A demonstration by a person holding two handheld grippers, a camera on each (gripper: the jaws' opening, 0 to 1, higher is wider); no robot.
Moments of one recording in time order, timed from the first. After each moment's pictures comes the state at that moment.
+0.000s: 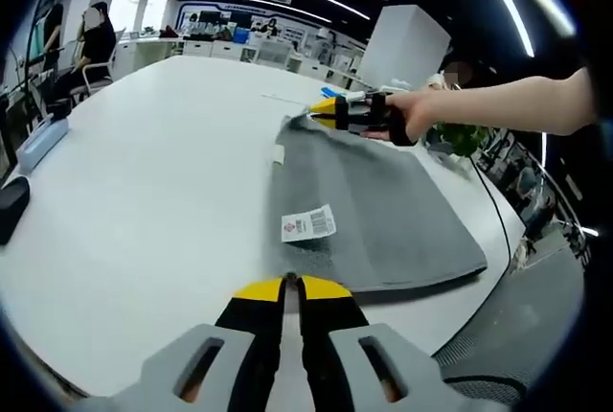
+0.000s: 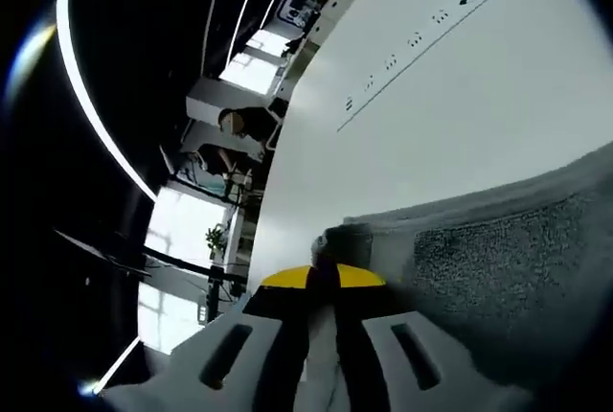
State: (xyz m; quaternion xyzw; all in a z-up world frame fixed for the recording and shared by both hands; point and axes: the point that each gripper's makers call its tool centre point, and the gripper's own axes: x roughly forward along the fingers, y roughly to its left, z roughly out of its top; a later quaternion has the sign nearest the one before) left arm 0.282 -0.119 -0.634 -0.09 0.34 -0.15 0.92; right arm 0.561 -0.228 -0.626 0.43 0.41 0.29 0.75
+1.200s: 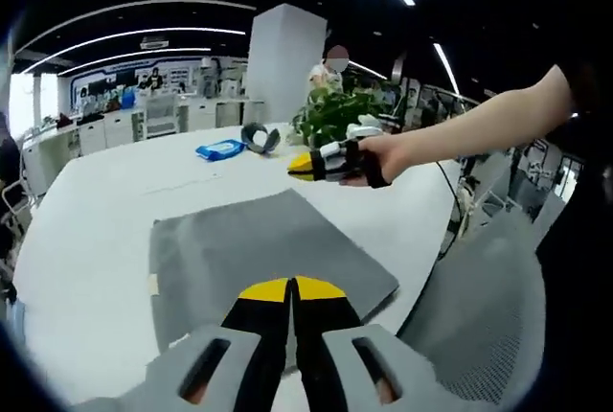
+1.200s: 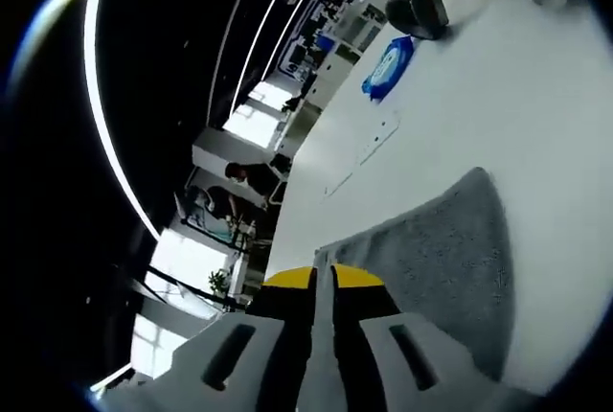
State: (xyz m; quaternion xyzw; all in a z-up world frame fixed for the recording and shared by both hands) left arm 0.281 -0.271 -0.491 0.02 0.23 -0.38 0.90; right arm 0.475 -0.438 -0.534 0.46 0.30 0.24 0.80
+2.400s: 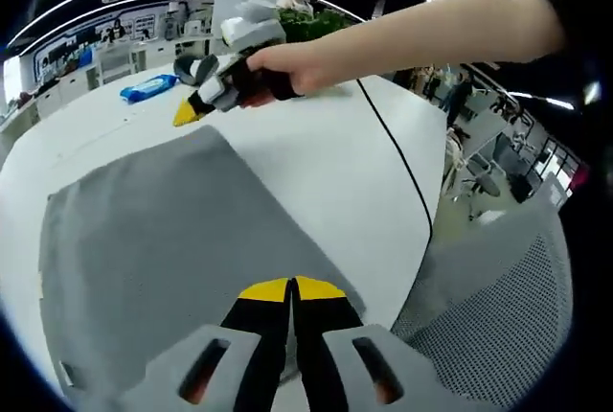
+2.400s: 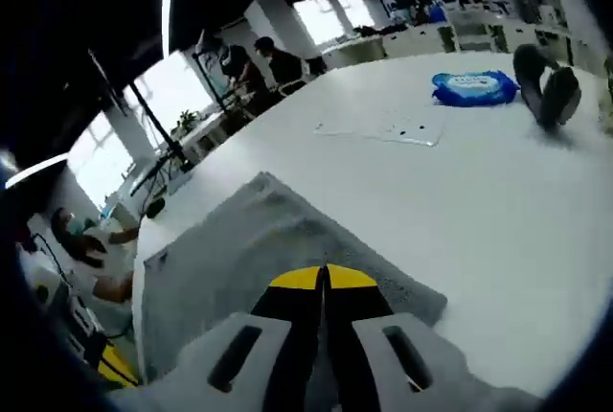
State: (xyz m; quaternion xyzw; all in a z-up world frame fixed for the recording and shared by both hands) left arm 0.286 -0.423 -0.610 0.08 0.39 -0.41 0.82; right arm 0.518 -0.439 -0.622 -0.06 0.37 0.45 0.82
